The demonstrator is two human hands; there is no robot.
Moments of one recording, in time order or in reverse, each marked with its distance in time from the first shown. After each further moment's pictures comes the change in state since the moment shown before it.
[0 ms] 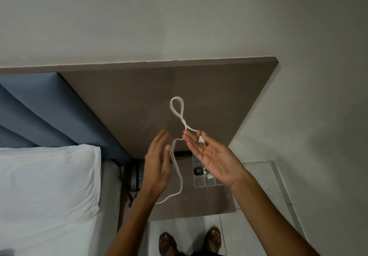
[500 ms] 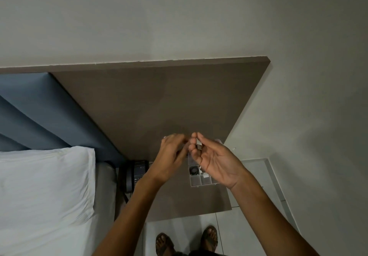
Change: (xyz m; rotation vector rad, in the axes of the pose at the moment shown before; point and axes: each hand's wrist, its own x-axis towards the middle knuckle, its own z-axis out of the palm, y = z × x) left_hand 0.029 0.037 0.009 0.082 -0.370 0.281; right_hand -0.018 -0.004 0.003 -0.028 -0.106 0.035
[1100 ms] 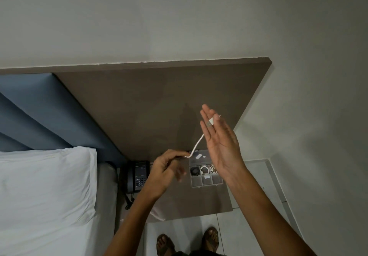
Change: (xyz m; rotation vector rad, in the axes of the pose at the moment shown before) left_hand -0.041 -0.020 0.010 -0.588 0.041 -0.326; right_hand 0.014 -0.003 0.017 -0.240 0.199 -0.535
